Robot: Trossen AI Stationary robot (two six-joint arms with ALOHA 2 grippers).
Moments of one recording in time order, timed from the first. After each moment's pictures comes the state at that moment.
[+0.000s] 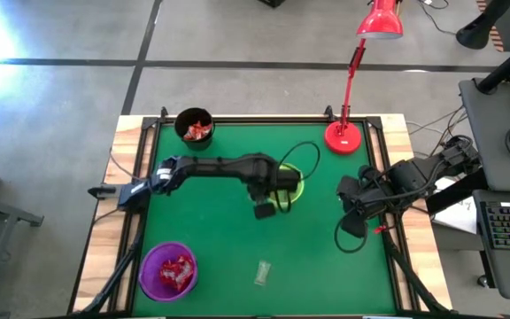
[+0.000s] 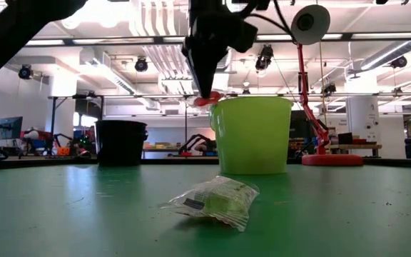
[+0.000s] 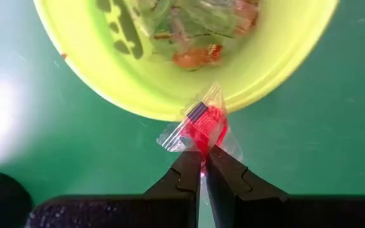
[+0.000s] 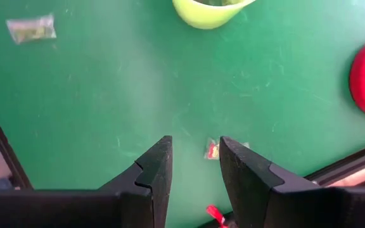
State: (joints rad) left arm -0.02 2.30 2.34 -1.56 -0.15 -0.26; right arm 0.45 1.34 1.55 -1.56 0.18 0.85
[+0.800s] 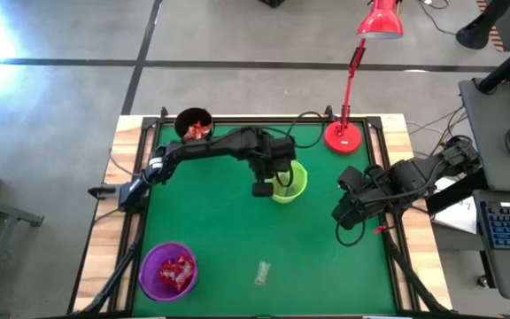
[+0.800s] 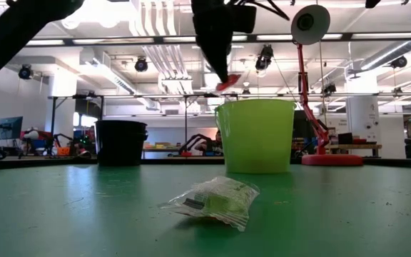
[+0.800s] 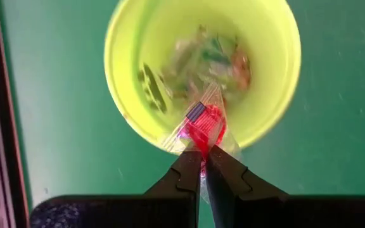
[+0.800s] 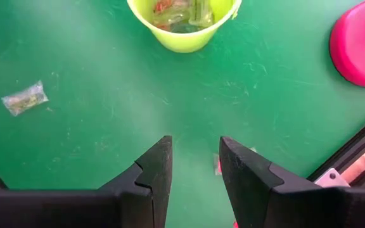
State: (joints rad) left arm 0.10 2.22 2.34 -1.39 -0.09 0.18; right arm 0.45 1.34 1.55 -1.56 0.30 1.13
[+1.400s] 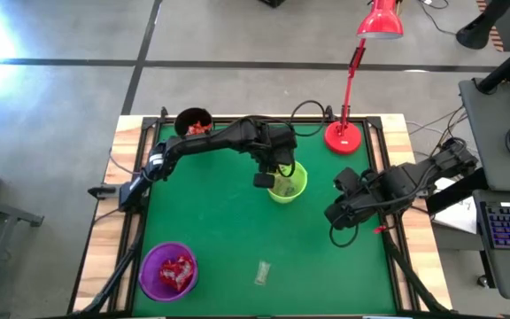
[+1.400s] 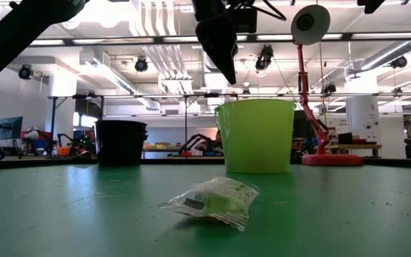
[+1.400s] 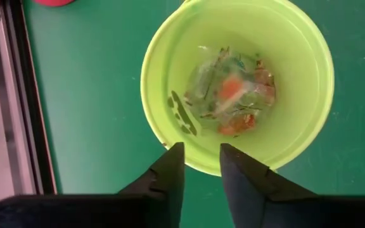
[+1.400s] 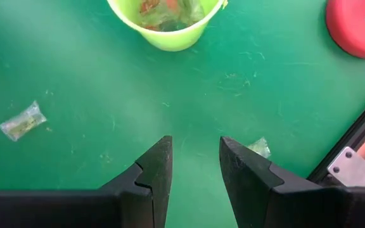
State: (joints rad) left arm 0.15 2.22 2.34 -1.30 -0.08 0.36; right arm 0.45 1.39 1.55 -1.56 0.30 1.29
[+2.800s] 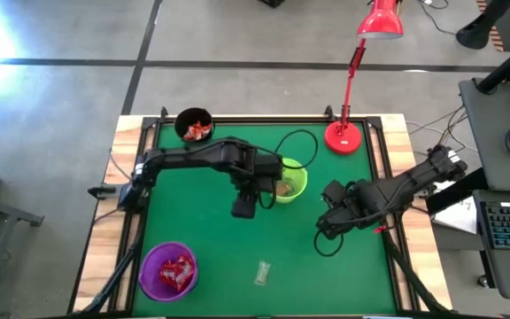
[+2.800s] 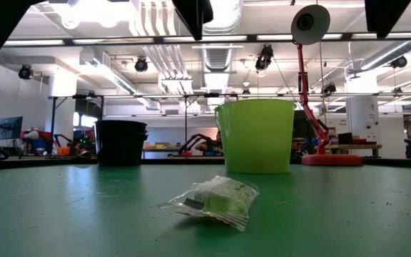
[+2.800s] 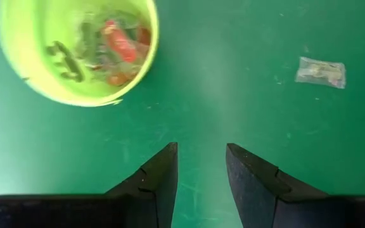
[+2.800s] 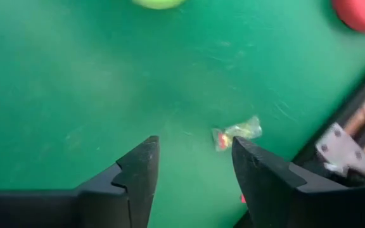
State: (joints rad) left arm -0.04 2.09 2.34 -1.57 0.04 0.10; right arm 0.44 1.52 1.51 -1.57 0.22 1.27
